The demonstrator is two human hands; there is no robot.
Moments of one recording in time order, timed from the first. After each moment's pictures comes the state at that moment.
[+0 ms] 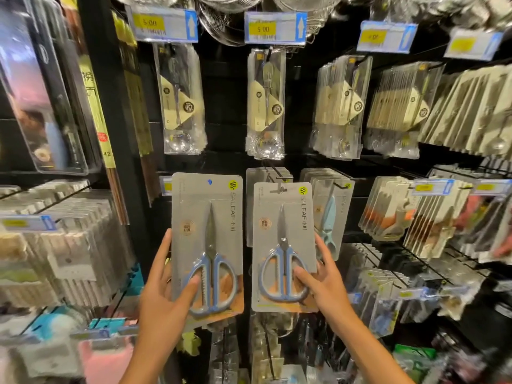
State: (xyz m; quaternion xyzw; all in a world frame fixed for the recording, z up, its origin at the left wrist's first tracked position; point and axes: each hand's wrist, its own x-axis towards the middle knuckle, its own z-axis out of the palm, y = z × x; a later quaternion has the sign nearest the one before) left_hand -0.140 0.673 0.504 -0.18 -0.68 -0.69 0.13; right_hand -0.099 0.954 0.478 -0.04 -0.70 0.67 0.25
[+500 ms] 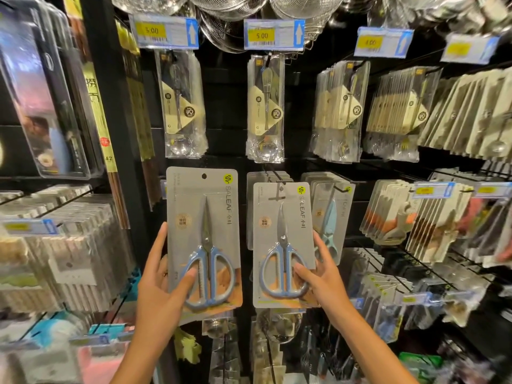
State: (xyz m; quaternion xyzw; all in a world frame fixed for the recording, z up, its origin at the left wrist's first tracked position) left_hand -0.152 0.674 0.514 -0.19 -0.67 -0.70 0.16; right_hand -0.118 0.963 0.477 -0.05 -0.69 0.68 0.23
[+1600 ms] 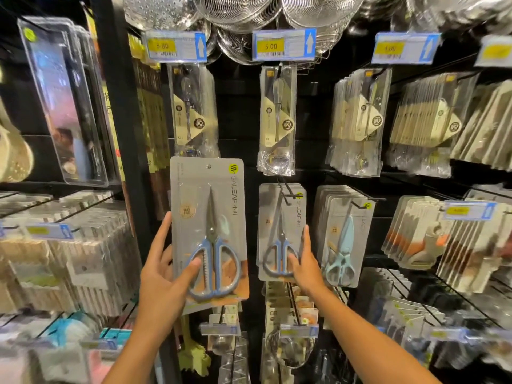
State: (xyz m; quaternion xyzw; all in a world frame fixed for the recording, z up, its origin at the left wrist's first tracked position) left_hand -0.172 0.692 0.538 -0.20 -0.64 -0.71 0.20; right_hand -0.250 0.988 0.456 -0.08 -0.85 0.47 0.23
